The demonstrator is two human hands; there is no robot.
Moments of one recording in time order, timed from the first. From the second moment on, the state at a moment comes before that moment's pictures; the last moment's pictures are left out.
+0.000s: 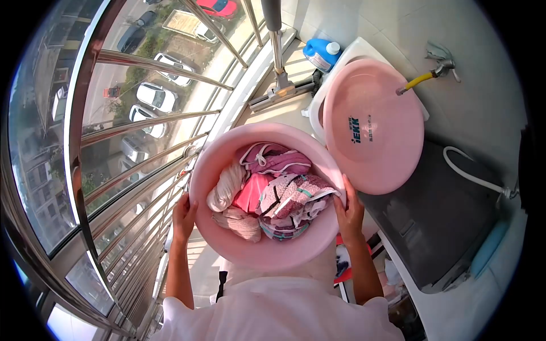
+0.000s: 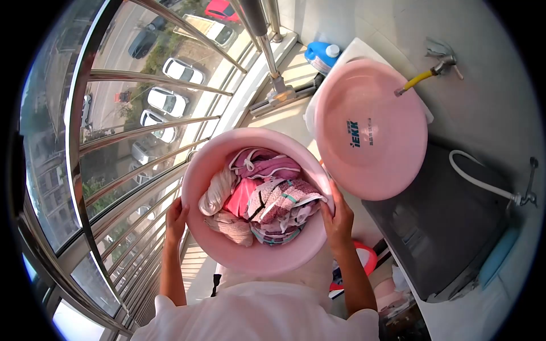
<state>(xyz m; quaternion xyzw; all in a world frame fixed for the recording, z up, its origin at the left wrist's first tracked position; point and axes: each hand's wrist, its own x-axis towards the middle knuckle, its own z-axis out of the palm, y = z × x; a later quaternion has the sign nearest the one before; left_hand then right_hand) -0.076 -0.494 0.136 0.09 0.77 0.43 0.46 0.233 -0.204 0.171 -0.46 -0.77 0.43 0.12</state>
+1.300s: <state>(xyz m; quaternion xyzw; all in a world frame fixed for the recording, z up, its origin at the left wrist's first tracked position) 0.291 -0.170 0.068 -0.23 0.34 0.28 0.87 0.466 0.291 0.166 -0.26 -0.76 0.10 -0.59</state>
